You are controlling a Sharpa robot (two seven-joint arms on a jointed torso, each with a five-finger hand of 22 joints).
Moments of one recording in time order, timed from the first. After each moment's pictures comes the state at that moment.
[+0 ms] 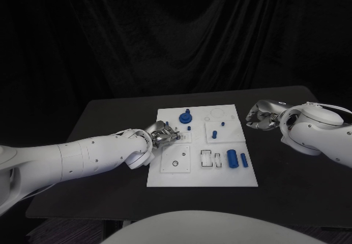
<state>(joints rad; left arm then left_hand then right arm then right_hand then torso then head) 1.04 -0.69 -0.21 1.32 -0.84 -0.45 -0.09 1.13 0.04 0.30 0.24 0.41 0.84 0.05 0.33 1.29 1.46 -0.04 1.58 1.31 1.47 -0.09 1.57 1.31 0.08 1.47 0.02 1.22 1.31 1.31 -0.87 -0.25 1.47 -1.38 -0.19 -0.34 1.47 -0.04 0.25 0.23 0.34 0.81 0.15 0.22 0.16 1.46 0.06 1.51 1.31 1.47 -0.02 1.44 1.31 0.05 1.45 0.09 1.26 1.31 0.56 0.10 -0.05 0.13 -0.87</state>
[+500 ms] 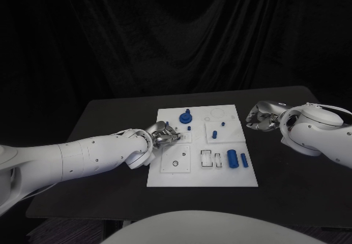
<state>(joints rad) 1.04 -0.69 -0.21 1.31 -0.82 -0.43 -0.07 1.14 0.03 0.32 0.23 0.40 0.84 0.05 0.32 1.29 1.46 -0.04 1.58 1.31 1.46 -0.09 1.57 1.31 0.08 1.46 0.02 1.21 1.31 1.31 -0.87 -0.25 1.47 -1.38 -0.19 -0.34 1.47 -0.04 0.25 0.23 0.34 0.81 0.15 0.22 0.16 1.46 0.06 1.51 1.31 1.47 -0.02 1.44 1.31 0.05 1.45 0.09 1.26 1.31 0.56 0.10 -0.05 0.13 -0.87</state>
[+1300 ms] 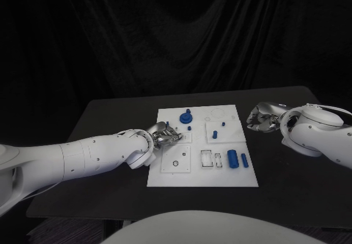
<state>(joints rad) 1.04 -0.68 -0.21 1.31 -0.79 -0.43 -0.07 1.14 0.02 0.34 0.23 0.36 0.84 0.05 0.31 1.29 1.47 -0.03 1.58 1.31 1.47 -0.09 1.57 1.31 0.08 1.47 0.02 1.23 1.31 1.31 -0.87 -0.25 1.47 -1.37 -0.17 -0.34 1.47 -0.04 0.25 0.23 0.34 0.81 0.15 0.22 0.16 1.46 0.06 1.51 1.31 1.47 -0.02 1.44 1.31 0.05 1.45 0.09 1.26 1.31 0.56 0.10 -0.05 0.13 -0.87</state>
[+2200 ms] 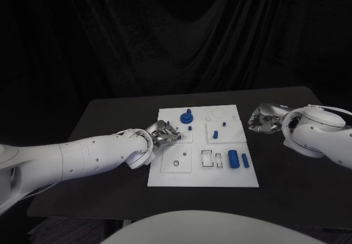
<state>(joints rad) 1.03 -0.69 -0.21 1.32 -0.82 -0.47 -0.07 1.16 0.00 0.41 0.19 0.40 0.85 0.05 0.30 1.31 1.47 -0.03 1.58 1.31 1.47 -0.09 1.57 1.31 0.08 1.47 0.02 1.25 1.31 1.30 -0.87 -0.25 1.47 -1.37 -0.16 -0.35 1.46 -0.03 0.25 0.23 0.34 0.81 0.15 0.22 0.16 1.46 0.06 1.51 1.31 1.47 -0.02 1.44 1.31 0.05 1.45 0.09 1.26 1.31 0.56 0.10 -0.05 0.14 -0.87</state>
